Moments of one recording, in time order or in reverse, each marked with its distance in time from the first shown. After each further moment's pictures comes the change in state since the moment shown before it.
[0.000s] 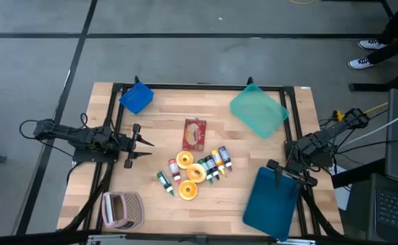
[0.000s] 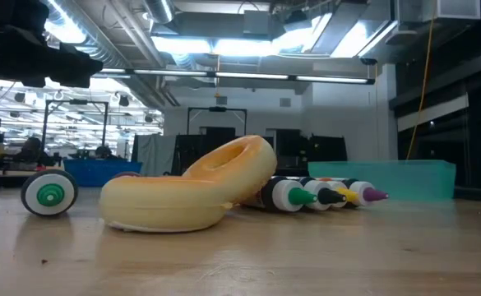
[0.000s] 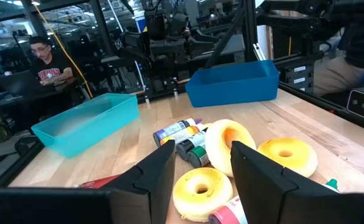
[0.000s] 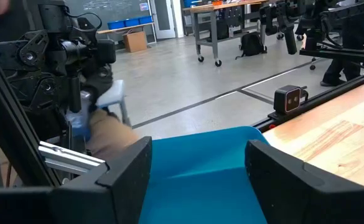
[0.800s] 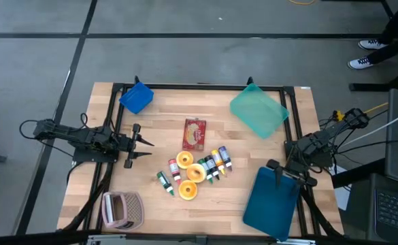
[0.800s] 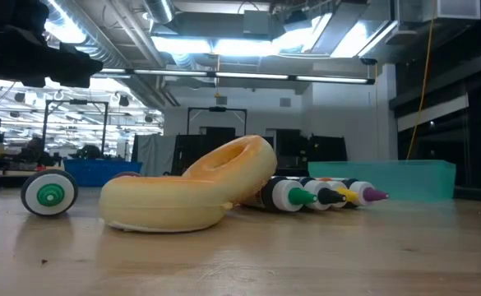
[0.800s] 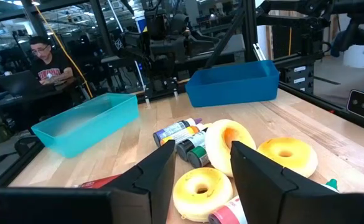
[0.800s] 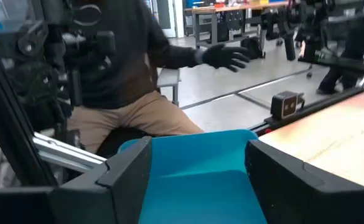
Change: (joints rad) left arm 0.000 0.000 0.000 0.000 0.000 0.000; right arm 0.000 0.000 0.000 0.000 0.000 -0.100
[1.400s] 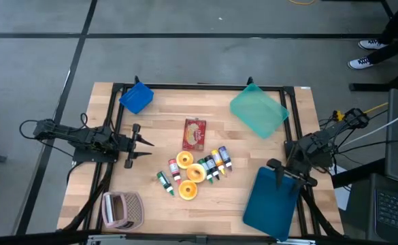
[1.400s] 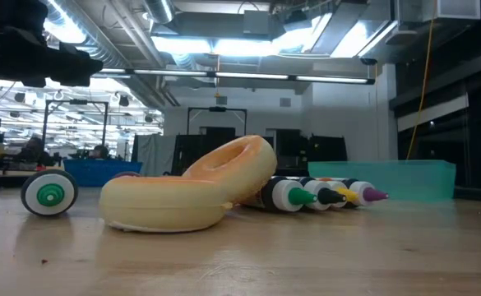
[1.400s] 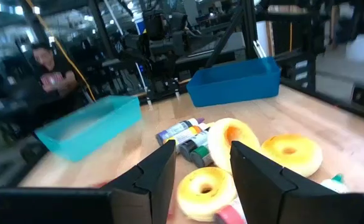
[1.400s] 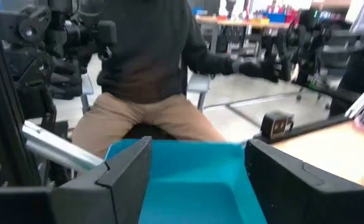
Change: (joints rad) left arm 0.000 0.000 0.000 0.000 -0.002 0.061; right arm 0.001 0.000 0.000 0.061 0.000 -0.076
